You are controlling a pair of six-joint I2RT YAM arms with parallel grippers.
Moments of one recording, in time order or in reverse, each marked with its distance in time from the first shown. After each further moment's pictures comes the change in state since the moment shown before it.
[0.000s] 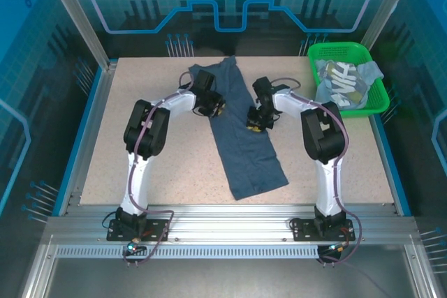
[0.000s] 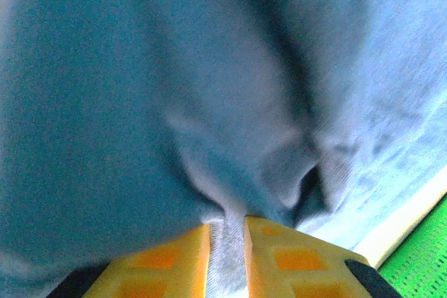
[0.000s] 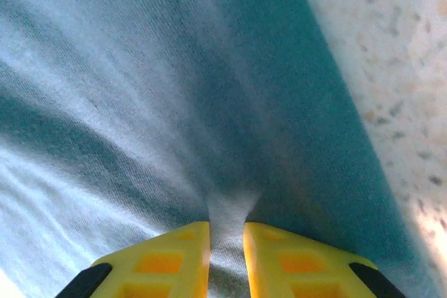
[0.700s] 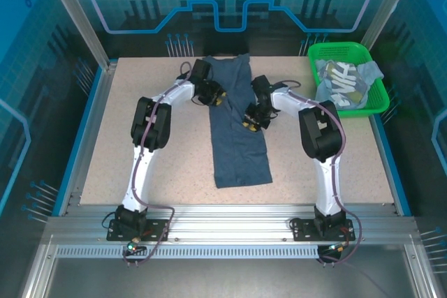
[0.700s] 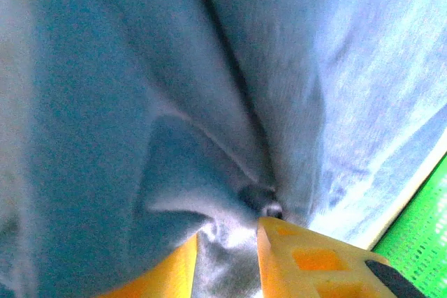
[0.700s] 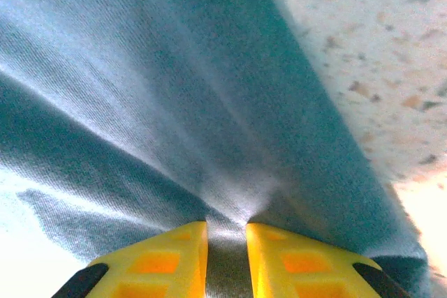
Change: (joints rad) left arm 0.079 0.181 0.322 -0.133 0.103 0.142; right arm 0.005 0.061 0.089 -0.010 -0.061 0.253
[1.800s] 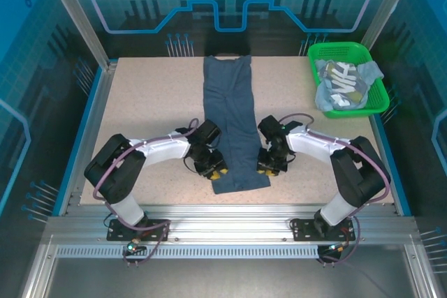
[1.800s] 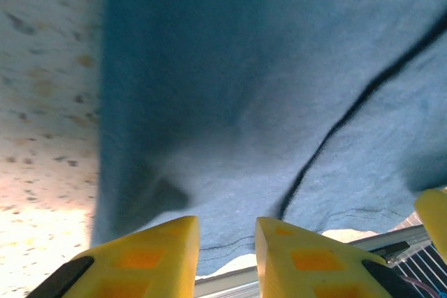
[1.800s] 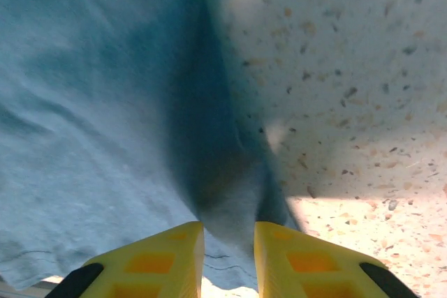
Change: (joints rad) left arm -0.397 -0.787 -1.100 -0.009 0.074 0.034; right arm 0.166 -0.586 -0.720 -0.028 0.048 -0.133
